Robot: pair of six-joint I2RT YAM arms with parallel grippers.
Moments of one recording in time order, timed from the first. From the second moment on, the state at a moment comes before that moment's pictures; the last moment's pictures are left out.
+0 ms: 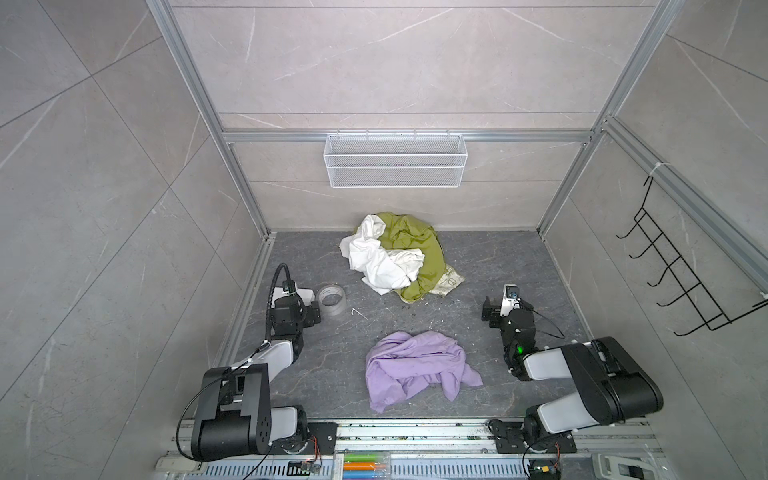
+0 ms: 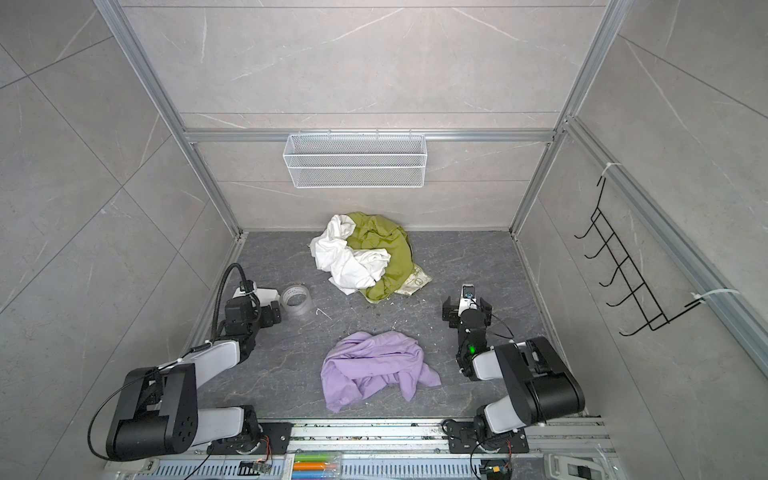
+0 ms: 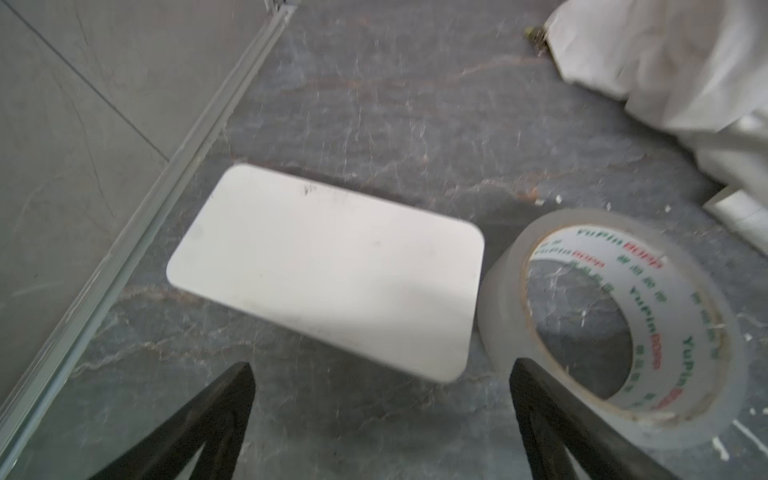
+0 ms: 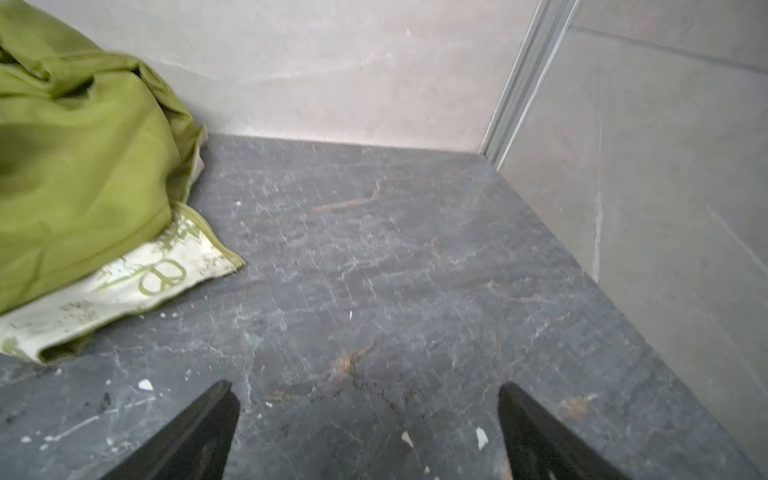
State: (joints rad) left arm 0.03 1.33 0.41 0.36 -0.11 -0.04; right arm 0.18 1.53 0.24 0.99 0.34 -0.03
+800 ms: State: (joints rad) left arm 0.03 1.50 0.32 0.74 -0.18 -0.04; right arm 0.14 1.53 0.31 0.91 0.34 0.03
